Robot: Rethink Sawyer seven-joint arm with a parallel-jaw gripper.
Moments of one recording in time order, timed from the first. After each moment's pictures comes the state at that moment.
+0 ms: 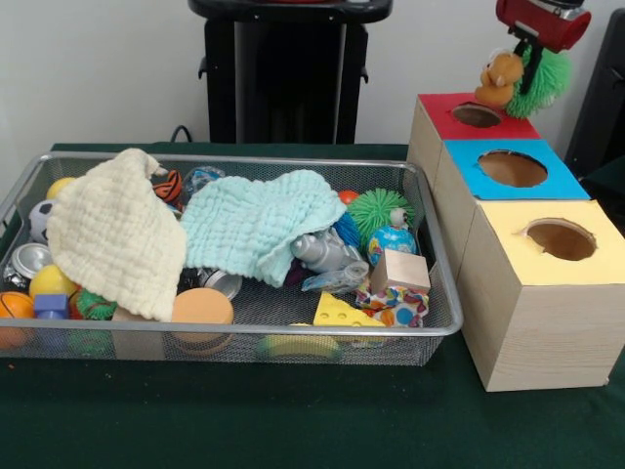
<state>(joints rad) 0.60 -0.68 -0.45 1.87 0.41 0.62 2.57</state>
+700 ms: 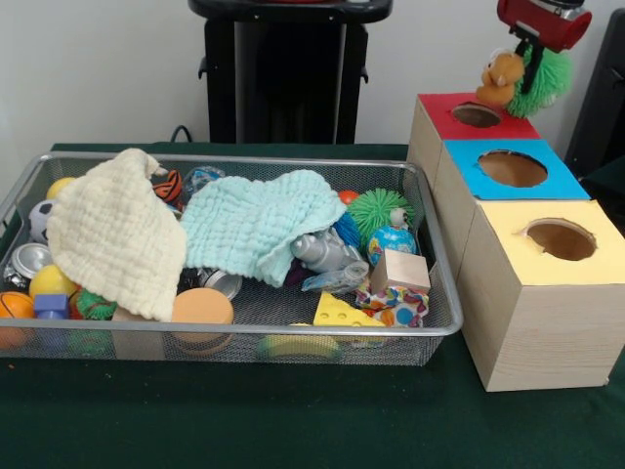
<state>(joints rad) 0.60 -0.68 -0.45 1.88 0.42 0.62 2.57</state>
